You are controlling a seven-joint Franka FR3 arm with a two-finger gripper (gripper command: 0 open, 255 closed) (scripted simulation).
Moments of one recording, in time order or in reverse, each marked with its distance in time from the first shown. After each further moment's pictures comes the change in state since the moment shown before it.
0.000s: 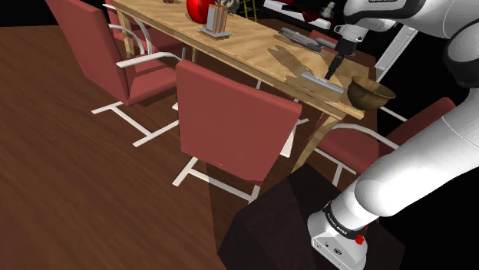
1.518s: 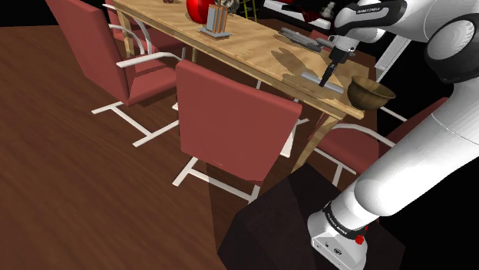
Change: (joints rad) arm -0.012 0.089 -0.031 -0.026 0.064 0.105 -0.073
